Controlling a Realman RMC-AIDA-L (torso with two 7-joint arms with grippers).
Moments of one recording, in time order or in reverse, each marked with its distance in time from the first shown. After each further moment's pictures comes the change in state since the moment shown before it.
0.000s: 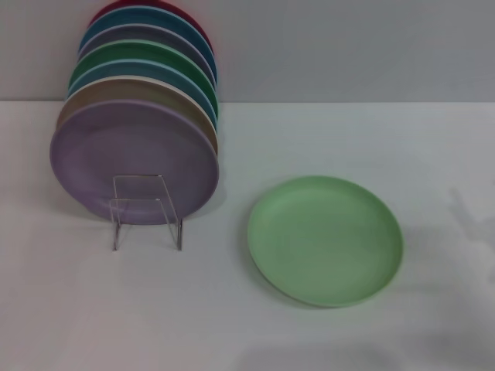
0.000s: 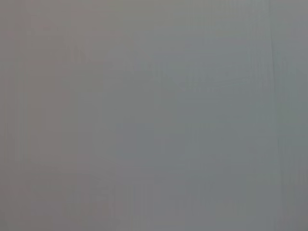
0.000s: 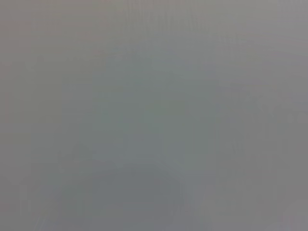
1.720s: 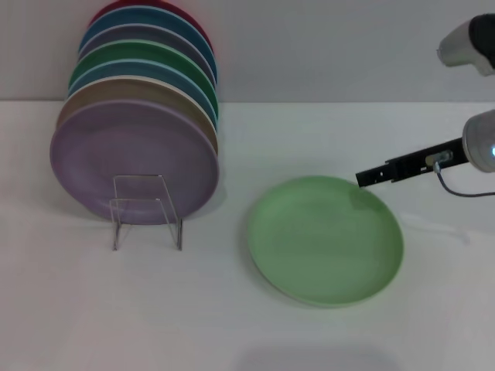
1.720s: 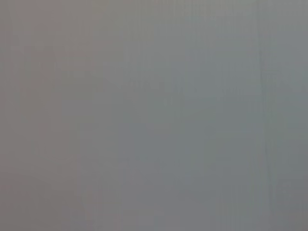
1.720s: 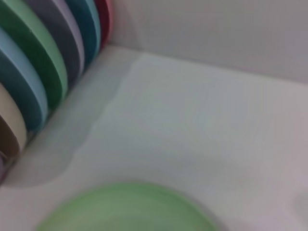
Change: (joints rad) left arm -0.019 0.000 0.014 -0.014 0.000 -0.001 -0.001; right arm 0.275 -0.040 -0.418 1.144 -1.810 -0.432 2.297
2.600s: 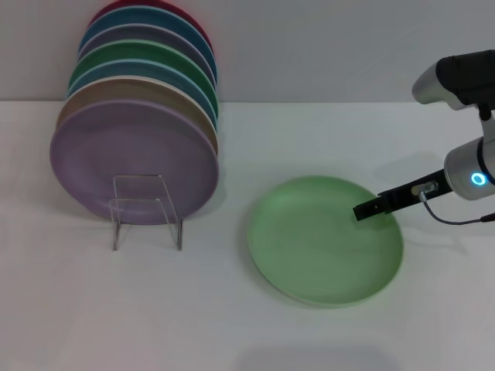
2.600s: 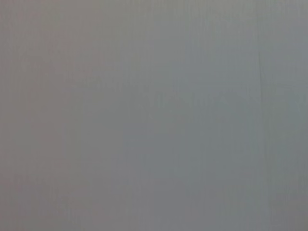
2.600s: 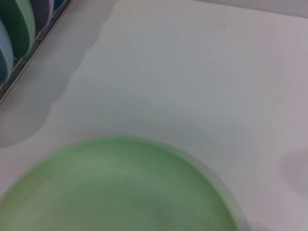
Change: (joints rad) left arm -0.002 0.000 0.000 -0.002 0.000 0.001 -0.001; right arm 0.061 -0.001 -0.023 -0.198 -0.038 -0.064 0.004
